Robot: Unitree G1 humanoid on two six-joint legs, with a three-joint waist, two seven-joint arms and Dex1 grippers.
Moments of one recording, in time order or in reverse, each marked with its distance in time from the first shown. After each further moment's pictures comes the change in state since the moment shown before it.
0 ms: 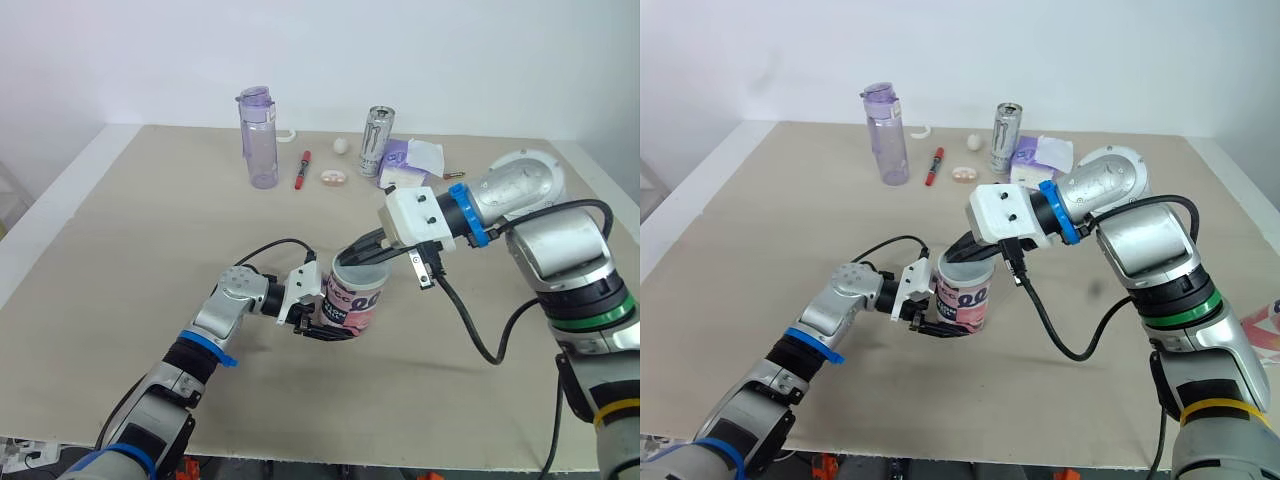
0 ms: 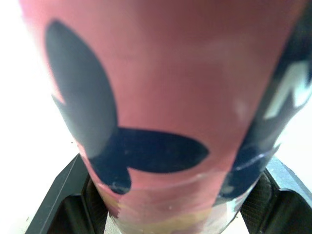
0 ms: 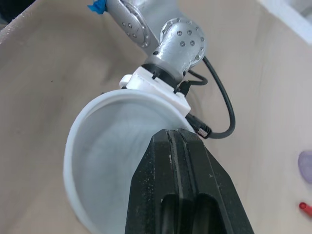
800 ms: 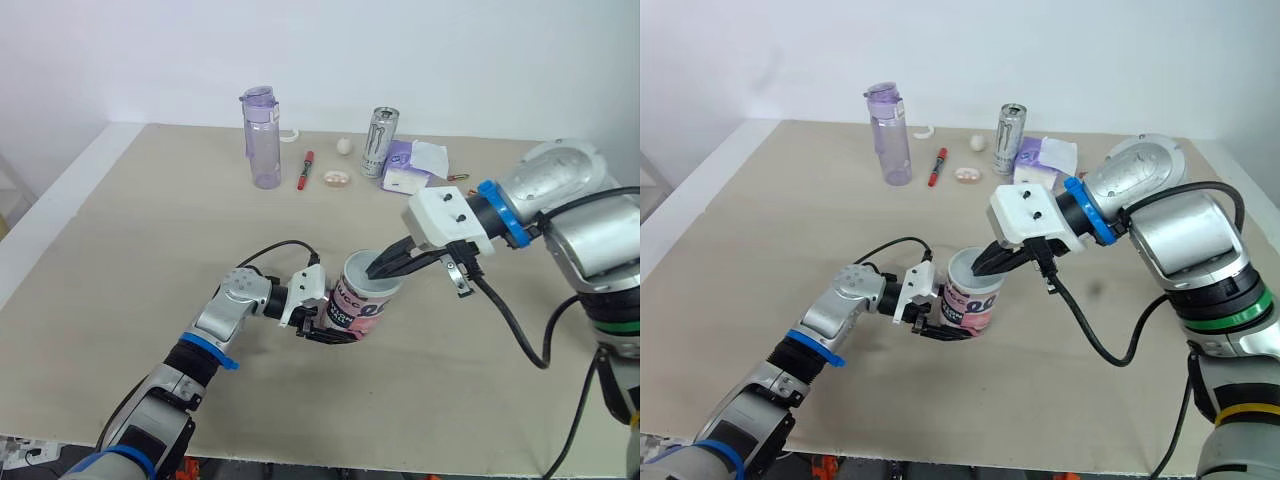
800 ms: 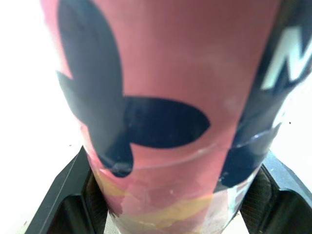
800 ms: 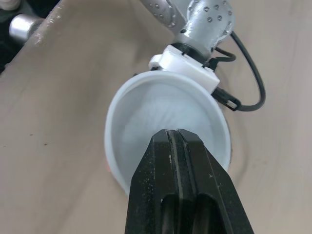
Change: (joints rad) left arm 0.010 -0.001 -0.011 -0.022 0.001 0.004 0.004; right arm -0.037 -0.179 0.024 -0.097 0.082 0.198 0.098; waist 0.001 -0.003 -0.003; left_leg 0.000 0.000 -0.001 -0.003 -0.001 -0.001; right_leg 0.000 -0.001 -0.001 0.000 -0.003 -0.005
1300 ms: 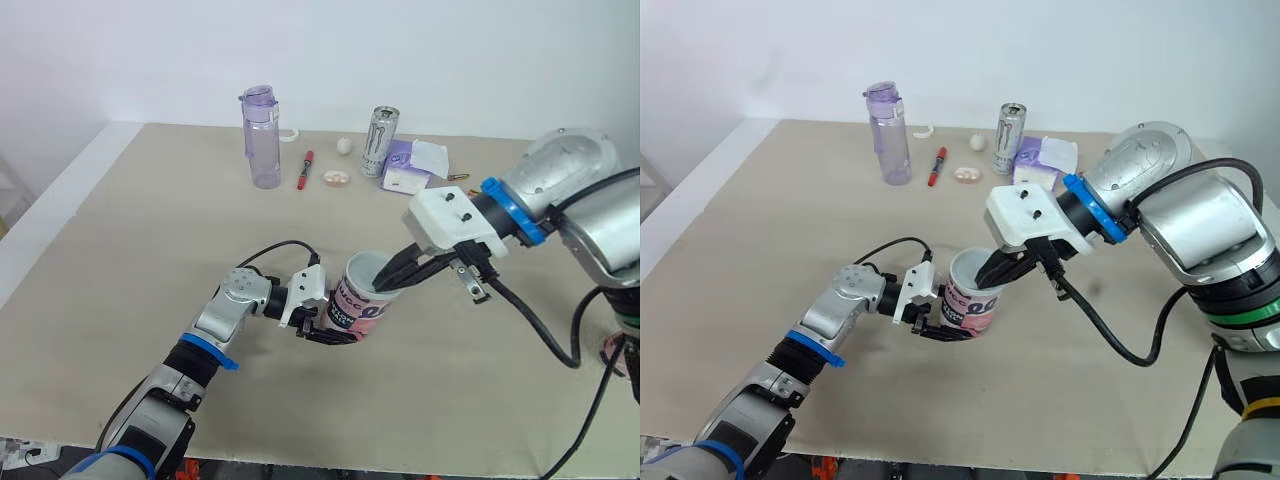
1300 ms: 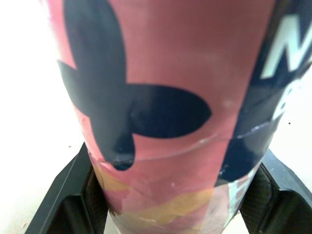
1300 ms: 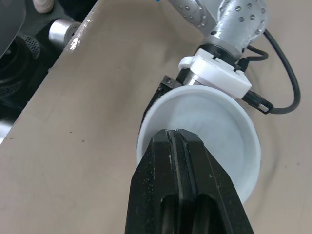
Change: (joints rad) left arm 0.003 0.000 0.004 -0.005 -0.006 0.011 -0.001; right arm -0.096 -0.085 0.106 -0.045 0.133 0.075 0.005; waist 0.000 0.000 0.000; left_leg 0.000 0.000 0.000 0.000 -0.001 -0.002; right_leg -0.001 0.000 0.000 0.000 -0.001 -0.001
